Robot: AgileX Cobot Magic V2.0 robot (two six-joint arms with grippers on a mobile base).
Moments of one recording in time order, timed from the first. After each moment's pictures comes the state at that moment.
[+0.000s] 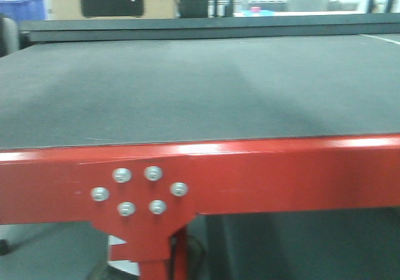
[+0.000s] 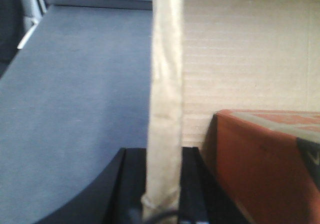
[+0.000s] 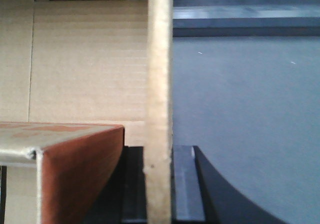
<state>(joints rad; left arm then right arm) -0.48 1.54 -1.96 0.62 1.08 -0.63 0.40 1.52 -1.87 -0.39 0.84 0.49</state>
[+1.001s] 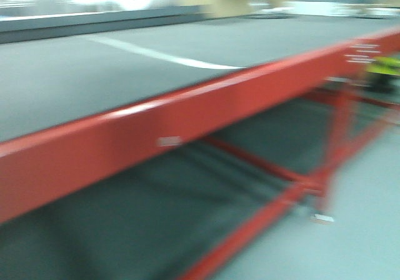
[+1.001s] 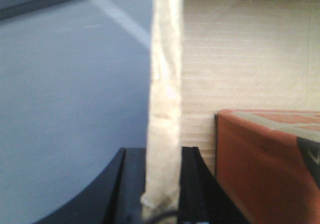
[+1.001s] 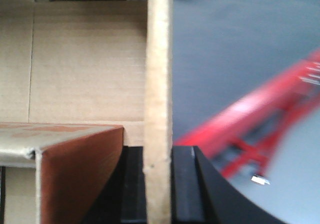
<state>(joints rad) -0.48 1.54 -1.96 0.63 1.08 -0.63 0.40 1.53 -1.87 -0.39 0.84 0.49</state>
